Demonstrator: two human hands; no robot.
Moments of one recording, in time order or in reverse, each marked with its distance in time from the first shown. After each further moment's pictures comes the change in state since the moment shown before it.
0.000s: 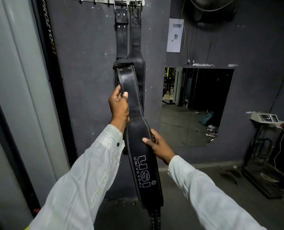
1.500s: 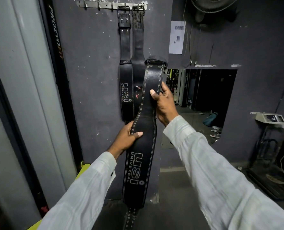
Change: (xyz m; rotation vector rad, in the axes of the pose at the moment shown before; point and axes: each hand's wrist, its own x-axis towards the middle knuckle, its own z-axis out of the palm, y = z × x) left_hand -0.071 -0.039 -0.070 0.495 -0.563 -0.121; right_hand 0.055 -0.147 -0.001 0.549 0.191 -0.248
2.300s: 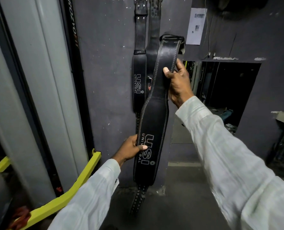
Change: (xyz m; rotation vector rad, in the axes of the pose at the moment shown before) left_hand -0.048 -0.056 -0.013 0.184 -0.044 -0.170; right_hand 0.022 -0.021 0.020 0.076 -0.066 -0.039
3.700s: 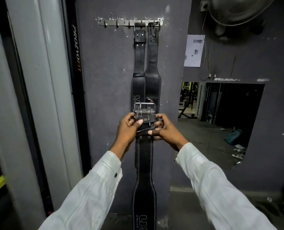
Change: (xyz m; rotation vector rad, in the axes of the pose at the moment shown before) left_hand 0.072 0.133 -0.006 -0.401 0.426 0.168; right_hand -0.020 0.042 -0.076 -0.637 -0.301 0.326
